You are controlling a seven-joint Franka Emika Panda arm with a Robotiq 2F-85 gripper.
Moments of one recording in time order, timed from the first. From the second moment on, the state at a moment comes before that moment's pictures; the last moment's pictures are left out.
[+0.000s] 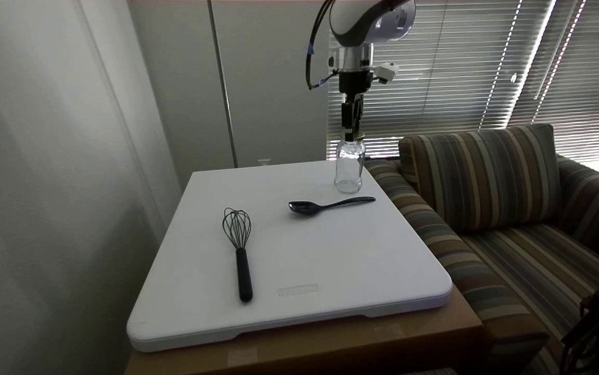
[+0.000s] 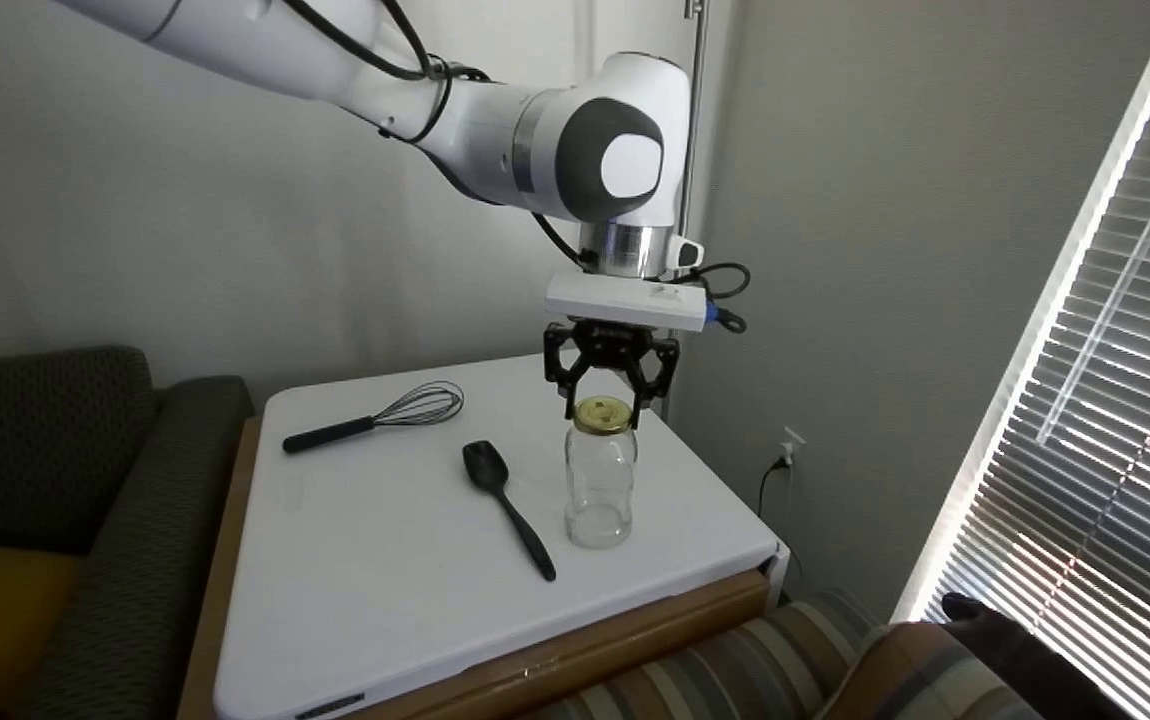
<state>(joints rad) -0.14 1.05 0.01 -0.94 -0.01 1.93 -0.62</state>
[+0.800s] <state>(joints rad) -0.15 1.05 0.05 -0.92 -0.04 1.80 -0.94</state>
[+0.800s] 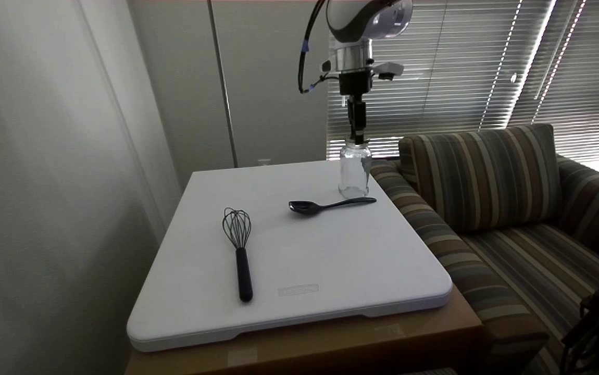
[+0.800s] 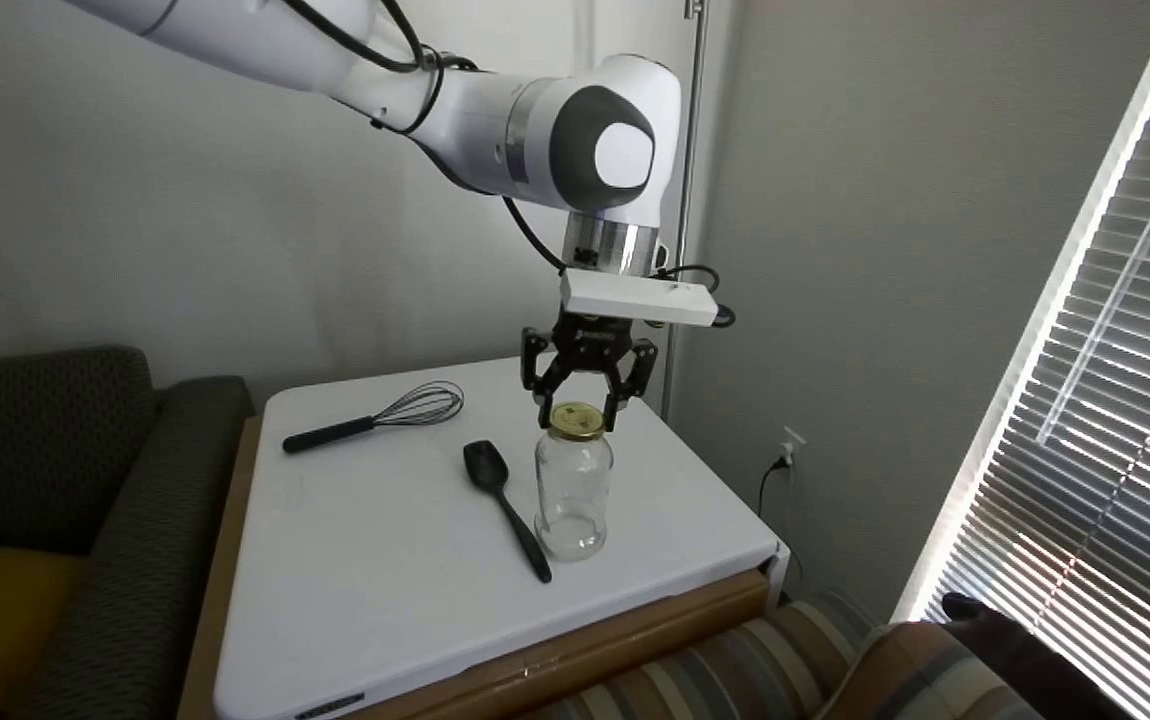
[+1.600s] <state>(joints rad) -0.15 1.05 0.05 -0.91 -0.06 1.83 -0.97</state>
